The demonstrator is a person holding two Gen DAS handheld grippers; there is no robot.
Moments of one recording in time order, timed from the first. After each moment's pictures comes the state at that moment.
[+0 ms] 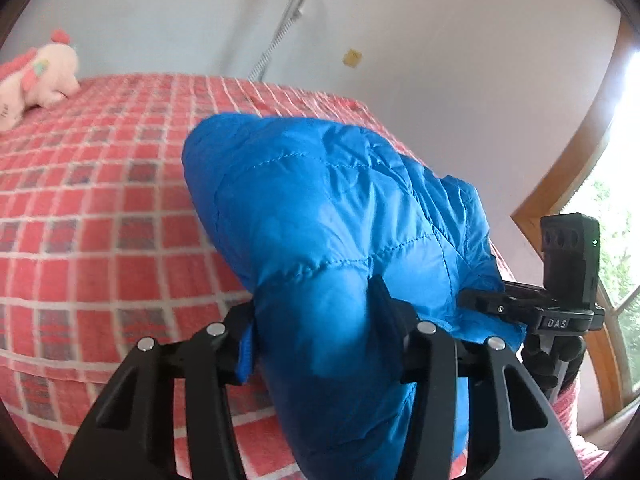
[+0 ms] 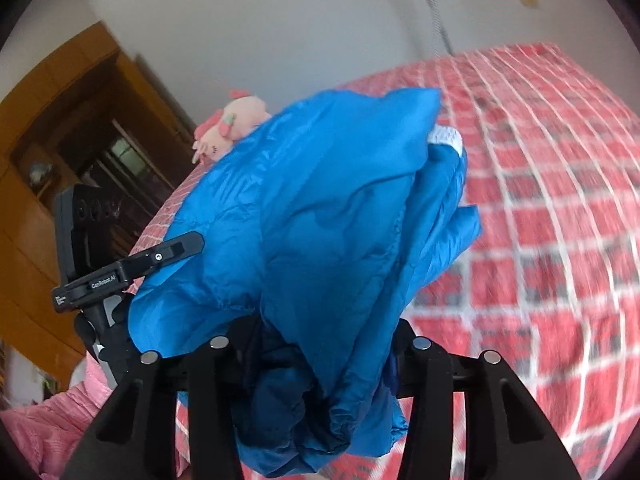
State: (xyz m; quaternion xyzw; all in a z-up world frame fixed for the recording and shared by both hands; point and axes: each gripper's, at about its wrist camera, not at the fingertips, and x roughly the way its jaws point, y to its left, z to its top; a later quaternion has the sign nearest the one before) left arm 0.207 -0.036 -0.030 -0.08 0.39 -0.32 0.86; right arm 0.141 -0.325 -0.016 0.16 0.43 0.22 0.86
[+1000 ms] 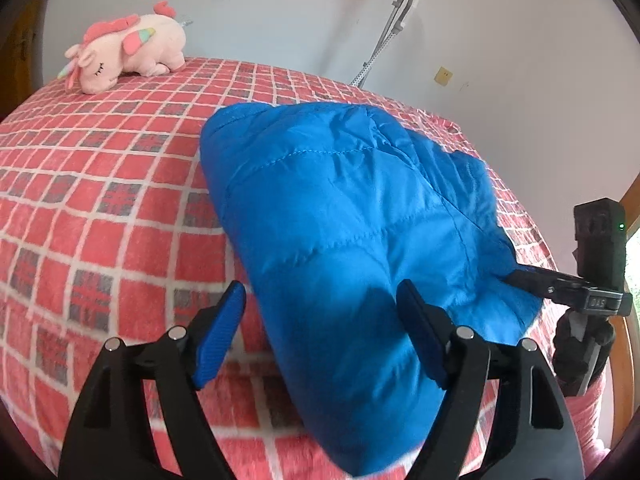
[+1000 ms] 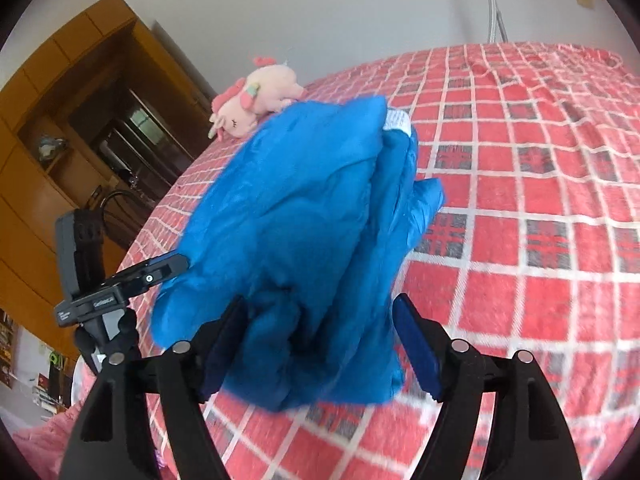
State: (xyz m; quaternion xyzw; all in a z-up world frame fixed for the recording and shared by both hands) left arm 0.226 0.060 -0.053 -0.10 0.42 -0.20 0.88; right arm 0.201 -0.266 -0.036 0.14 0.46 0.27 0.83
